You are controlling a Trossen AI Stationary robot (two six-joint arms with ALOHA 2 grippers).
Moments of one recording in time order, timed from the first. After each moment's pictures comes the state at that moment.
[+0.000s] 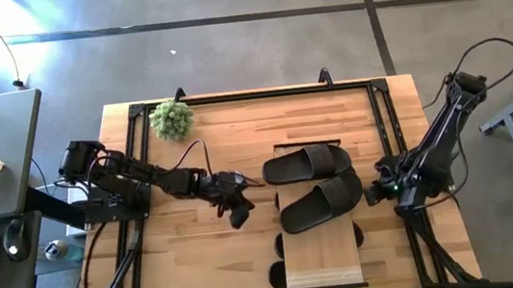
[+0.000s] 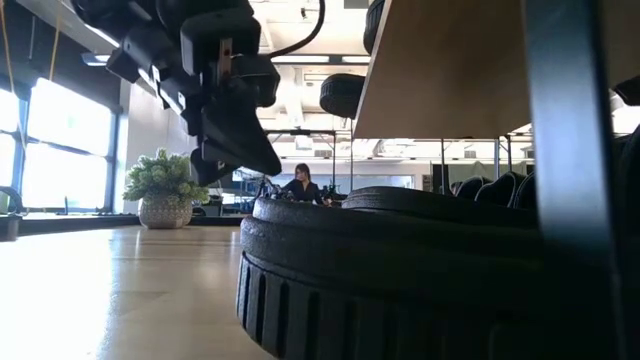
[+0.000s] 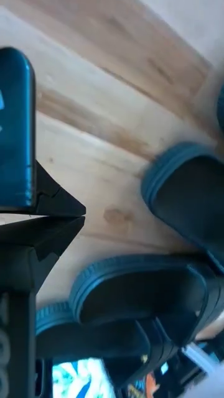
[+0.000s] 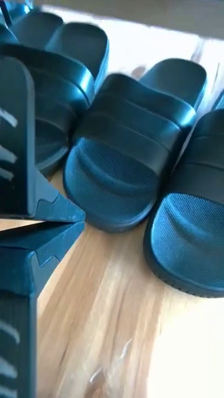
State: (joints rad) left arm -0.02 1.59 0.73 0.14 0.09 -0.66; right arm 0.96 0.84 0.49 -0.96 0.54 2.15
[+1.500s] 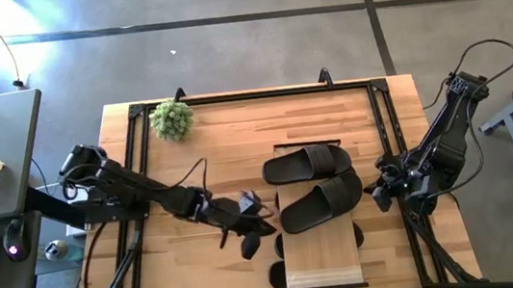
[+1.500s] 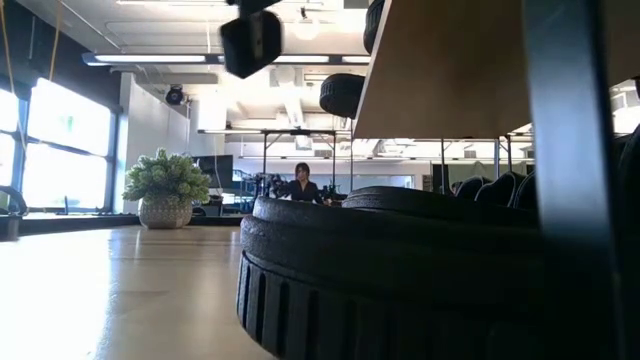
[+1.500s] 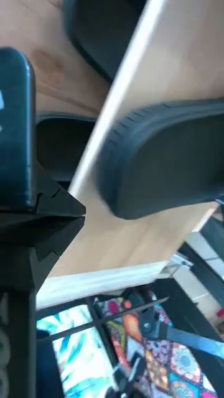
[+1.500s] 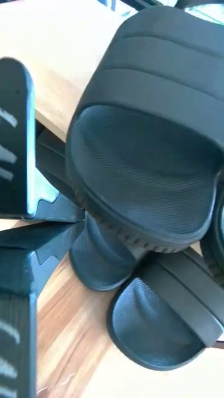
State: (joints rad) left arm -0.26 1.61 1.03 0.12 -0.09 -0.74; right arm 0.94 0.81 0.74 -1.06 0.59 1.72
